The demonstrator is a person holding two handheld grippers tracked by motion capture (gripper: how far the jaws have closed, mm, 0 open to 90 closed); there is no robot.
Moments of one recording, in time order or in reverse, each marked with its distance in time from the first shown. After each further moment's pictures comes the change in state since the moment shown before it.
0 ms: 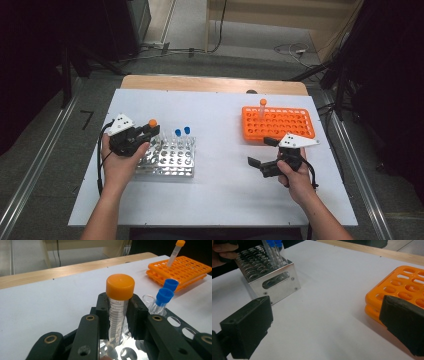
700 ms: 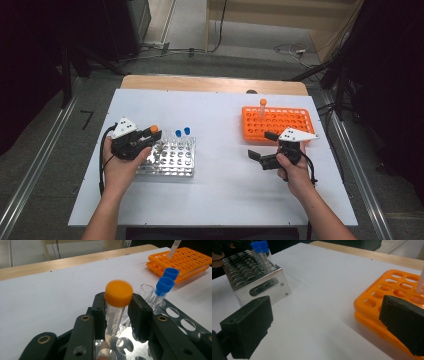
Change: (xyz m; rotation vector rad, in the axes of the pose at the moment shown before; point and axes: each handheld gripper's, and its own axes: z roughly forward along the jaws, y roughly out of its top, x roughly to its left) left arm -0.006 -0.005 -0.001 0.027 -0.002 -0.003; right arm -0.015 0.006 0.007 -0.018 -0.033 0.015
